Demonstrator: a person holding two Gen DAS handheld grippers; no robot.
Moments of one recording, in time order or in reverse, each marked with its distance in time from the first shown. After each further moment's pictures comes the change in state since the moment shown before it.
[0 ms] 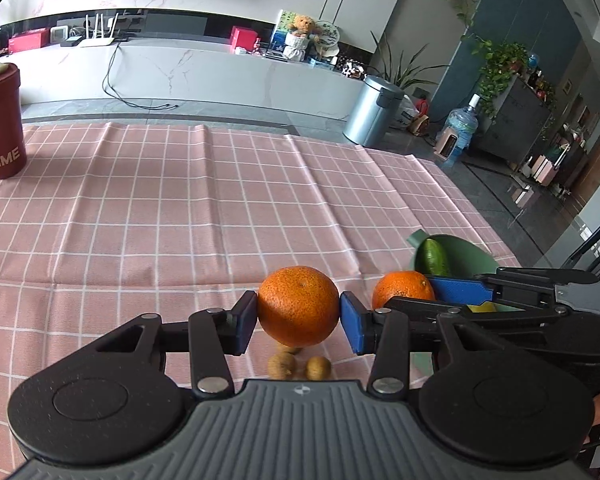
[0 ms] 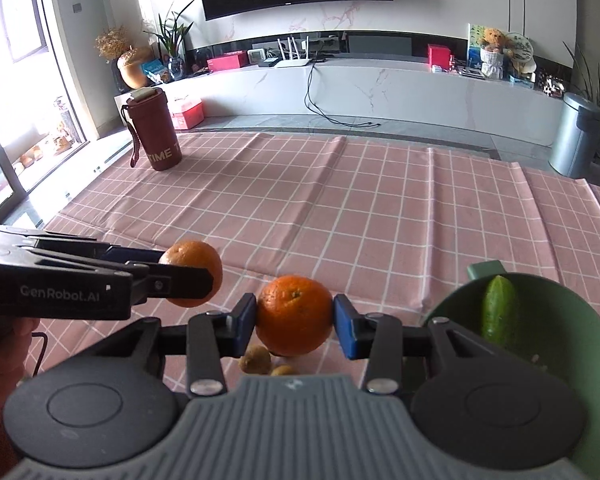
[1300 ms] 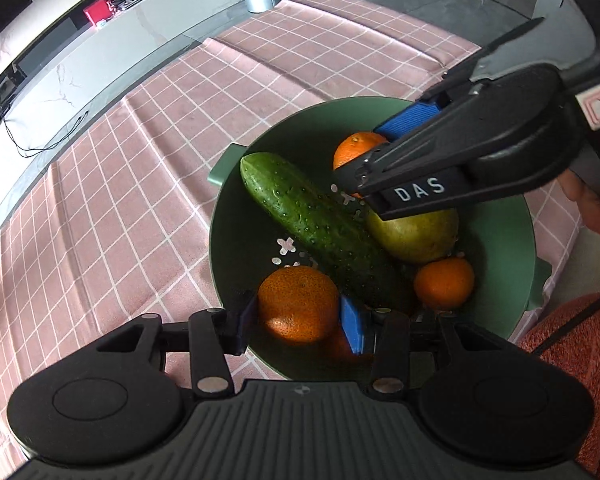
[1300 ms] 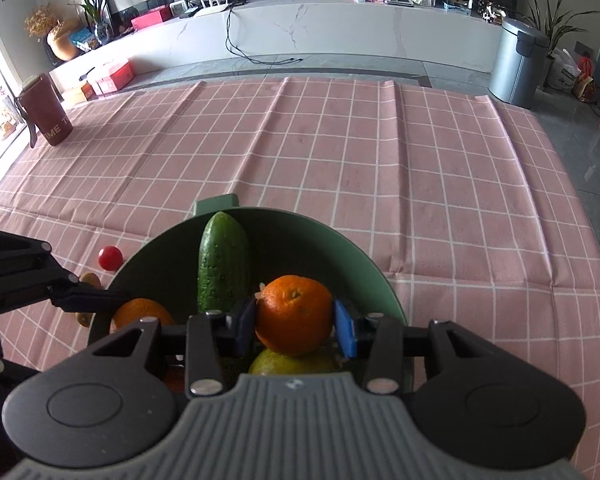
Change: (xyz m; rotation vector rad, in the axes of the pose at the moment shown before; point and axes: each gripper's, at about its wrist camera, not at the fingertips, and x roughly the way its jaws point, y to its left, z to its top) left arm 0.142 -0.183 -0.010 0.584 0.420 0.154; right arm 0.006 -0.177 -0.003 0.086 0.209 -0.108
